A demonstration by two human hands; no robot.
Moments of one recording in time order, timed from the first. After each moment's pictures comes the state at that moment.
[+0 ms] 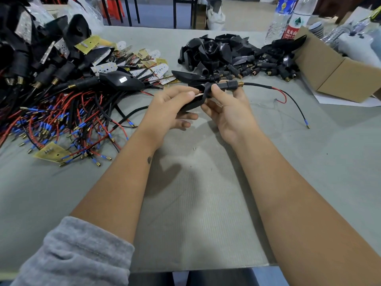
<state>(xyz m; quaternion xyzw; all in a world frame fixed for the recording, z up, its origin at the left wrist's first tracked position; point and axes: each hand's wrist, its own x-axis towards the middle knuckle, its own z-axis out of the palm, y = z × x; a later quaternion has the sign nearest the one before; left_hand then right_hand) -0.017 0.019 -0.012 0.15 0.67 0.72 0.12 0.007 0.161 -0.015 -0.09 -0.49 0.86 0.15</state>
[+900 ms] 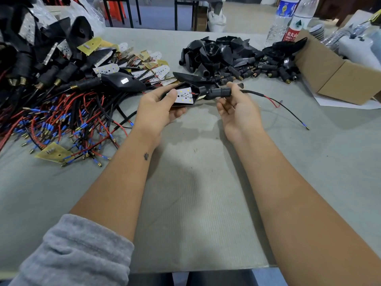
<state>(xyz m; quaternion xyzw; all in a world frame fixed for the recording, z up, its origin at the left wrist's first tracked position) -0.031 0.013 -0.019 0.06 0.61 0.79 0.05 -0.002 0.173 -0.020 -0.18 -0.41 0.87 0.21</state>
